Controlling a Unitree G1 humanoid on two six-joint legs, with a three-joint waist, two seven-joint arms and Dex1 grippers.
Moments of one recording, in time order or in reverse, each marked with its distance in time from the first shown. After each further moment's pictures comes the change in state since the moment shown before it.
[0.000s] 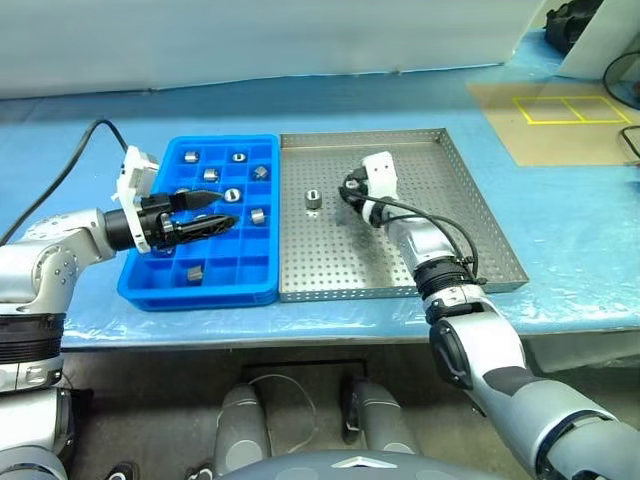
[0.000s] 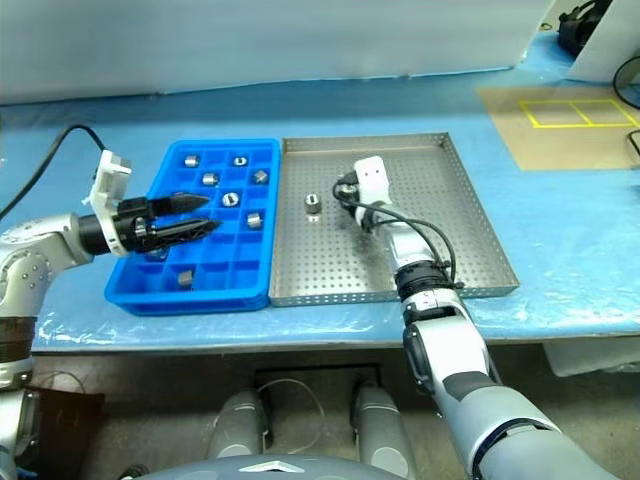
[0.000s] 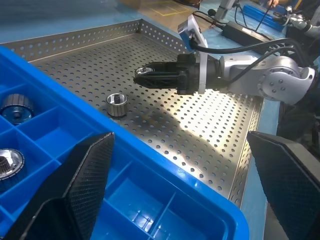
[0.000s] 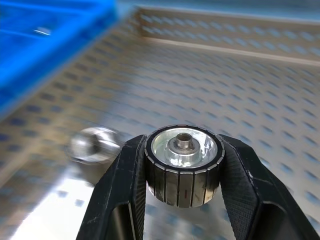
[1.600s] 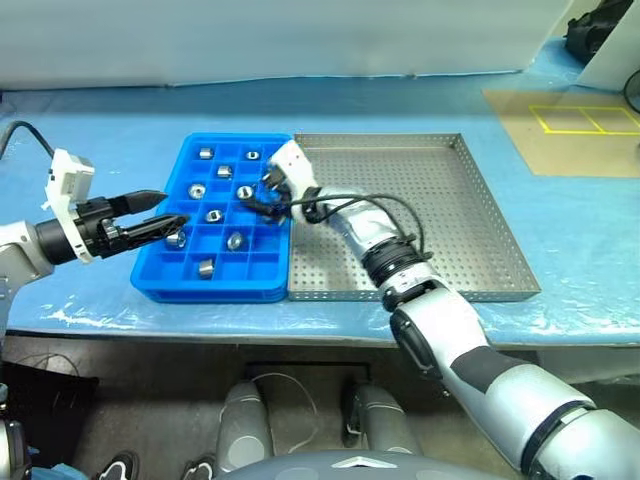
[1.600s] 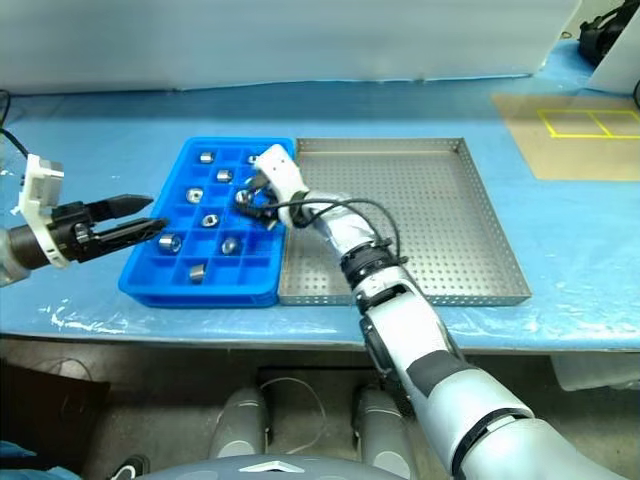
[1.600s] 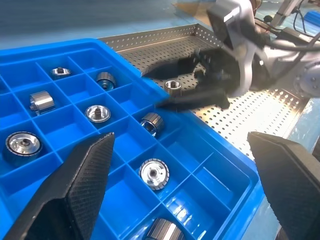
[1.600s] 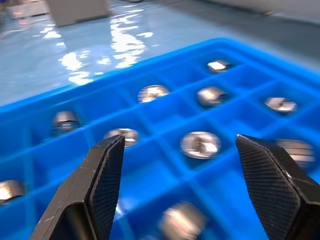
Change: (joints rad) left arm 0.166 0.074 0.154 -0.057 -0.041 0.009 0.040; right arm -0.181 0.075 0.085 0.191 -0.040 -0.140 0.189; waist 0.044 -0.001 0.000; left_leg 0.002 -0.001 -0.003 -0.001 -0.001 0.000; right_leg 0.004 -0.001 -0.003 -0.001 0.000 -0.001
